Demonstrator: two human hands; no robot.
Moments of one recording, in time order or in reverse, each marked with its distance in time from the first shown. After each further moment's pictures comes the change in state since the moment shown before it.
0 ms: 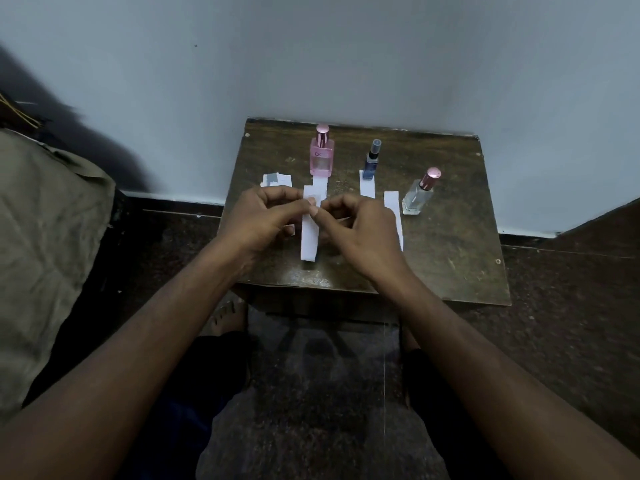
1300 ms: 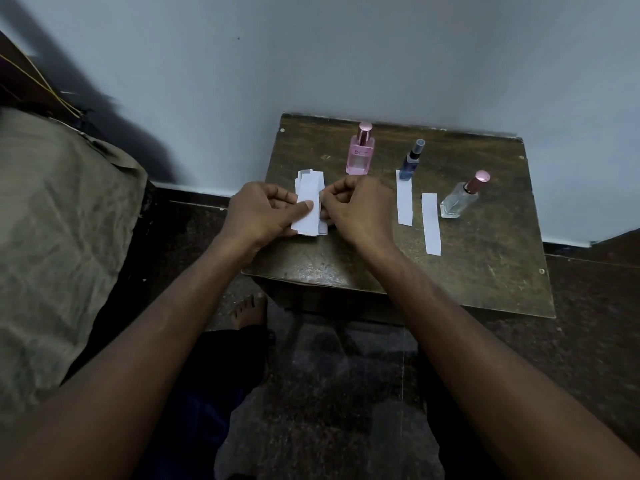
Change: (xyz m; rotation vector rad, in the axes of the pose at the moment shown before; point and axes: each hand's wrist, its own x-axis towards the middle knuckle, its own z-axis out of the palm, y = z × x) left_hand 0.006 -0.001 -0.053 0.281 0.178 -0.065; right_hand 0.053 -0.009 0.069 -0.084 0.118 0.030
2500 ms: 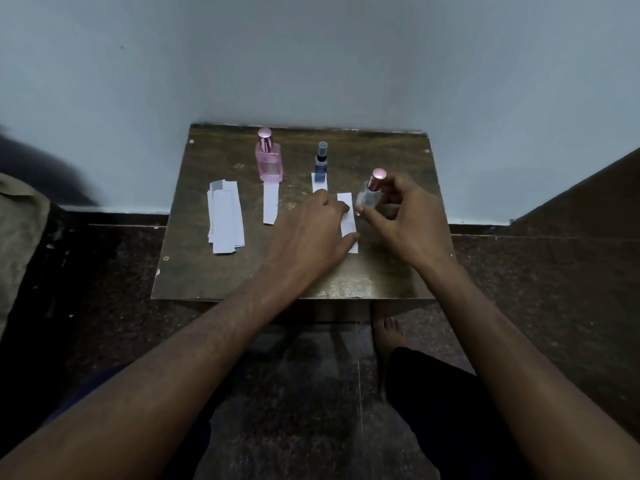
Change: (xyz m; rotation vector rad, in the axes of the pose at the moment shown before) left_hand -0.030 0.046 0.157 0.889 0.047 0.745; right_hand -0.012 0.078 -0.164 -0.282 0.117 -0.096
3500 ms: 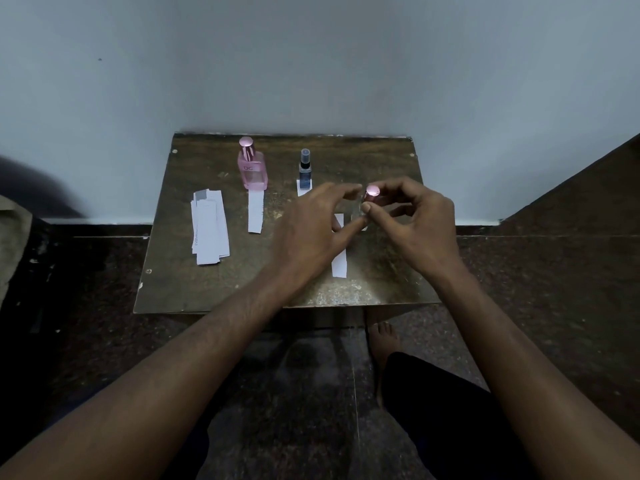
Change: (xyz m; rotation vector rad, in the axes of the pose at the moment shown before) left_hand 0.015 0.013 0.022 -0.410 0.107 0.034; right_hand -0.012 0.024 -0.025 0.251 0.068 -0.099
